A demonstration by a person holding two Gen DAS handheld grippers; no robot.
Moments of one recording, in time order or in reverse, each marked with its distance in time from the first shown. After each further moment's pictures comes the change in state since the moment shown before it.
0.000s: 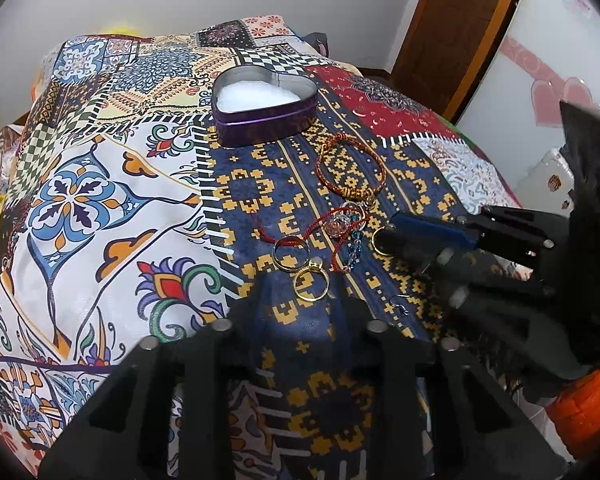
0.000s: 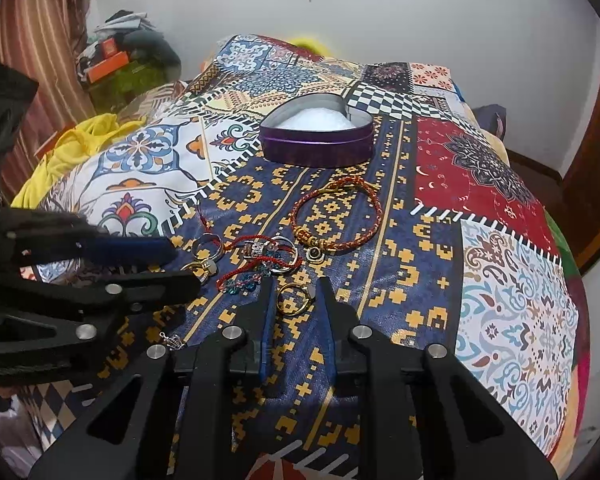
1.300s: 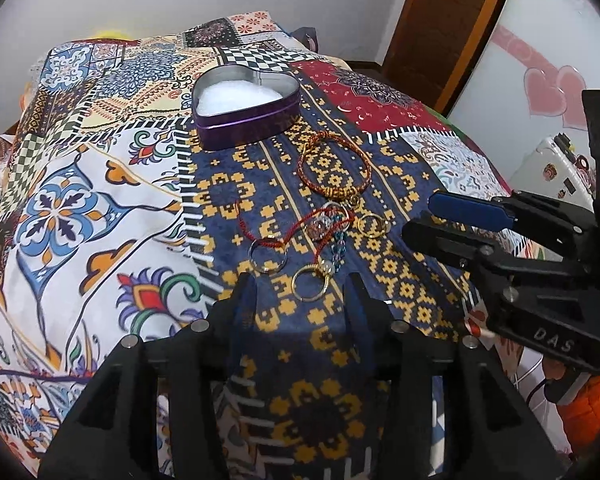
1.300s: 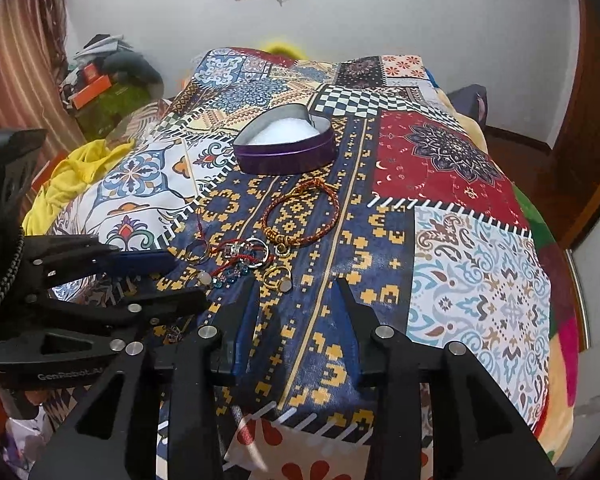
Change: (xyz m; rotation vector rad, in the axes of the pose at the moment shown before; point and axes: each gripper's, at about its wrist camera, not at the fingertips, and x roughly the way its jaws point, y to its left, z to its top) left arm 0.005 -0.010 0.006 0.032 0.019 -0.021; right arm -0.022 -0.016 0.001 0.103 -0.006 -0.003
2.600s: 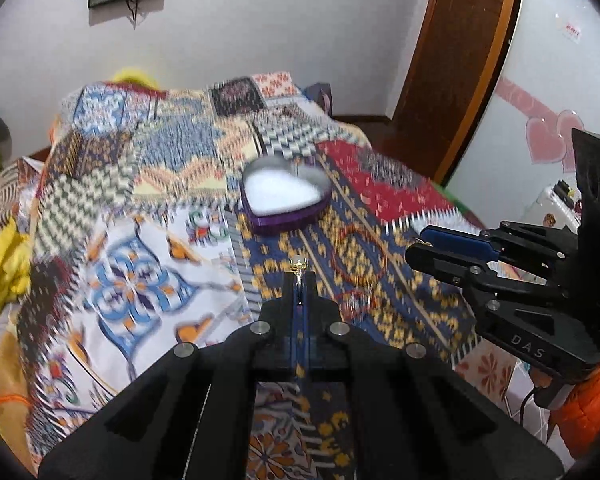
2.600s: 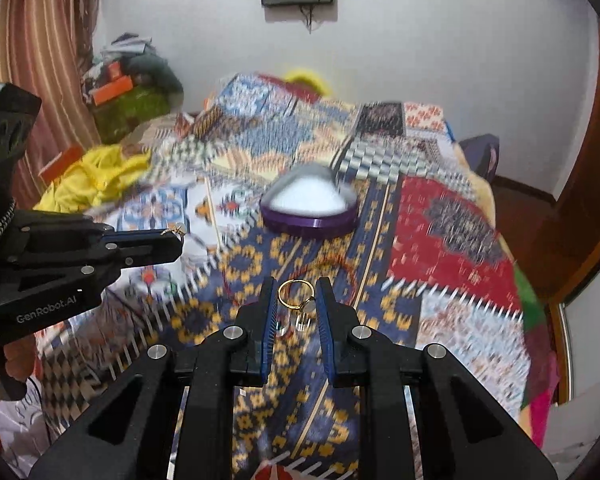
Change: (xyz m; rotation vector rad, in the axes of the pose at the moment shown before) left arm -0.062 0.025 0.034 -0.025 -0.215 0.043; right arm -0.022 0.019 0.040 -0.119 -0.106 -0.008
